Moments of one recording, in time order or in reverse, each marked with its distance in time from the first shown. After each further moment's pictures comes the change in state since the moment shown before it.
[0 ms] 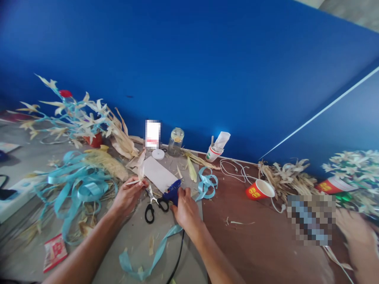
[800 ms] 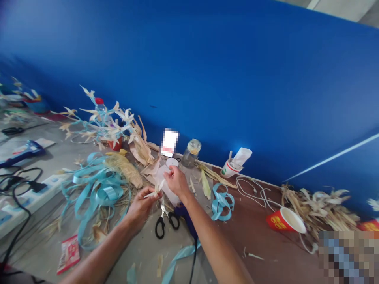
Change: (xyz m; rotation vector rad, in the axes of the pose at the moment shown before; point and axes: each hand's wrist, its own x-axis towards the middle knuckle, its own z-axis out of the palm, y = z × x) left_hand -0.004 -0.004 -0.004 0.092 0.001 -0.044; right_hand 0.127 -0.069 -0.006 0.622 0.192 -0.279
